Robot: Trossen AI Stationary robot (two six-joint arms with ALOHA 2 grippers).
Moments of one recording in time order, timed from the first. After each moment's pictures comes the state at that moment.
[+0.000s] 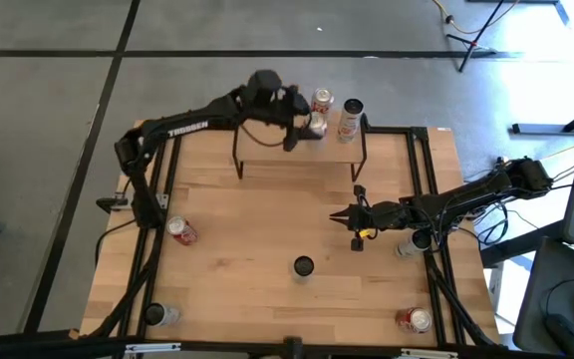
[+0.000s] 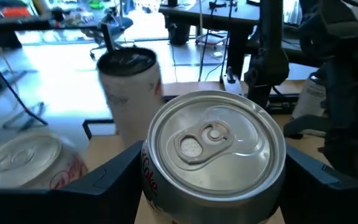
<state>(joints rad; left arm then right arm) 0.52 1.81 1.63 -0.18 0.44 0.21 0.23 1.15 0.45 0.21 0.32 -0.03</state>
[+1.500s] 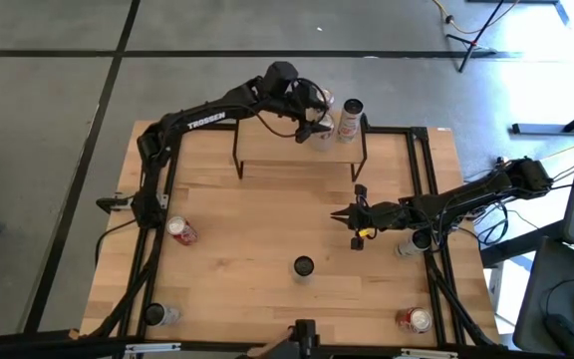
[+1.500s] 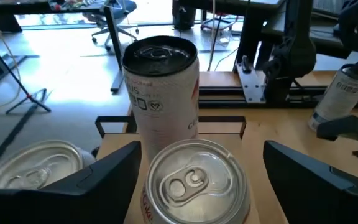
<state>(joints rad) 0.54 2.00 1.89 -0.33 0.43 0.24 0.23 1.15 0.45 0.18 0.35 -0.03</state>
